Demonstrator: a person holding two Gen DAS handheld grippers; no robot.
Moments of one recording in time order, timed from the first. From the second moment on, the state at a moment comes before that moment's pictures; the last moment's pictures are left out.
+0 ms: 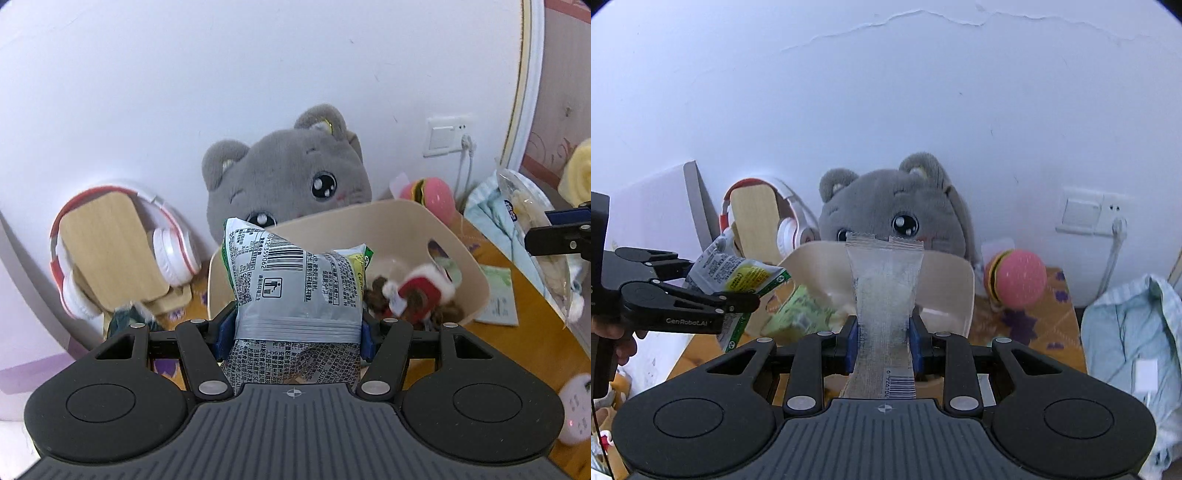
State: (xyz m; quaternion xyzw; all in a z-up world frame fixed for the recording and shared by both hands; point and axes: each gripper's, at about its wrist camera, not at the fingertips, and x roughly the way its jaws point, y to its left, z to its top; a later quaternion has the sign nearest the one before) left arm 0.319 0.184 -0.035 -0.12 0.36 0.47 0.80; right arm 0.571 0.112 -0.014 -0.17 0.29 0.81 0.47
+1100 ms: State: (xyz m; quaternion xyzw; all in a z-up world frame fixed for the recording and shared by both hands) left arm 0.362 0.256 -0.118 -0.16 0.43 0.52 0.72; right arm 0.503 0.226 -0.098 -0.27 0.30 0.79 0.46
